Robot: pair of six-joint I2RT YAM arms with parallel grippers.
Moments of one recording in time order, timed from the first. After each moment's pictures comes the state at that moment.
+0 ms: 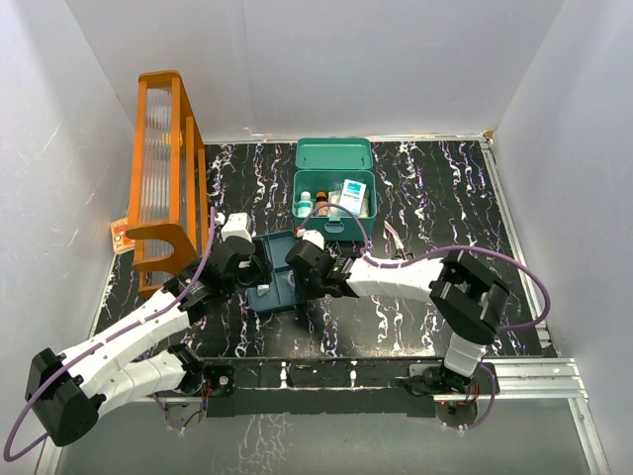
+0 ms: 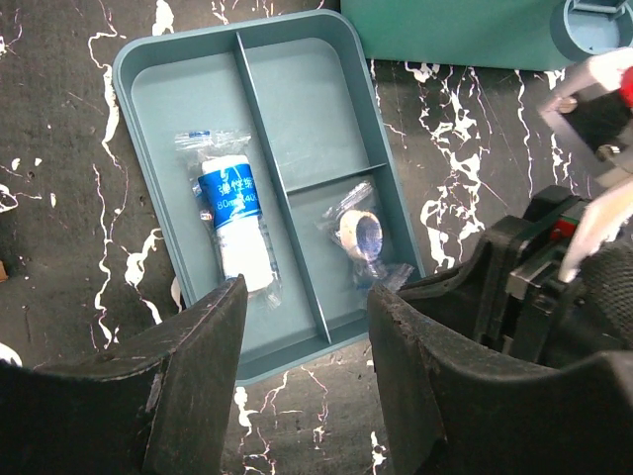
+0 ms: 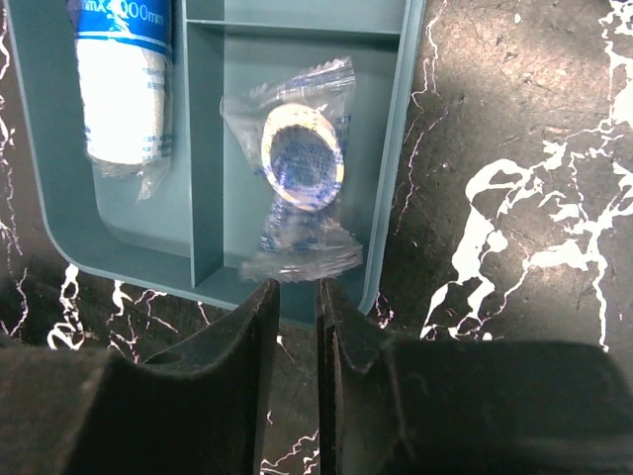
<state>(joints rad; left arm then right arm) -0.76 0.94 0.69 -0.46 -0.35 -0.62 1.03 1.72 1.07 -0.31 0.15 0.77</state>
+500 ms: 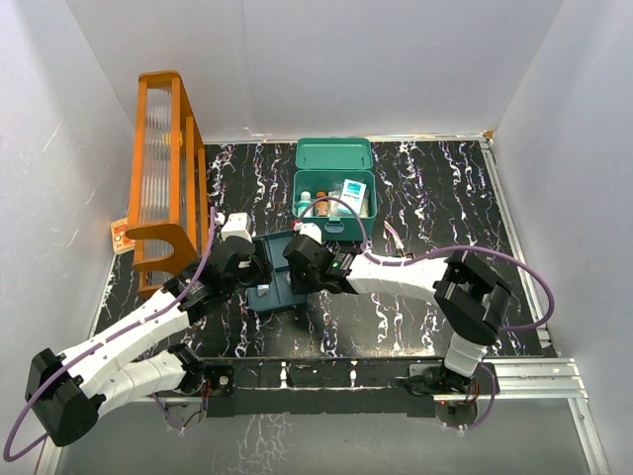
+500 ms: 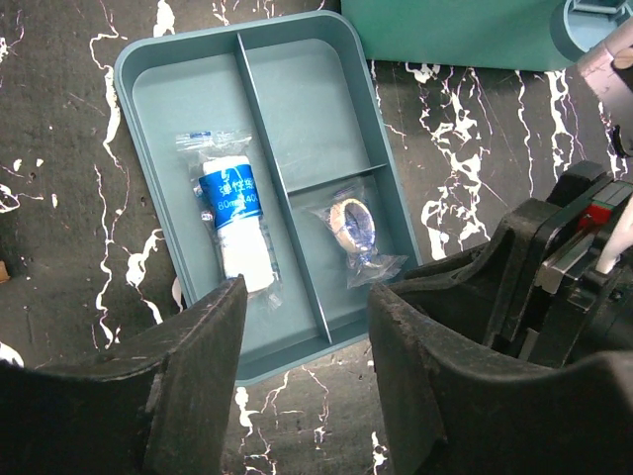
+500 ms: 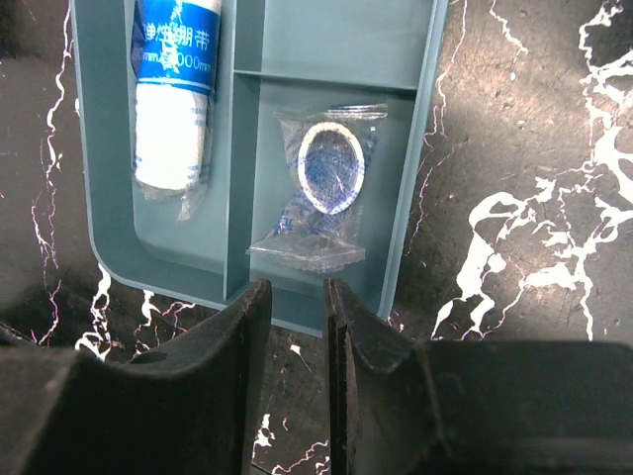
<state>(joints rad) -0.76 0.94 0.69 -0.46 -0.36 -0.62 1.03 1.73 1.13 -0.33 0.17 0.75</state>
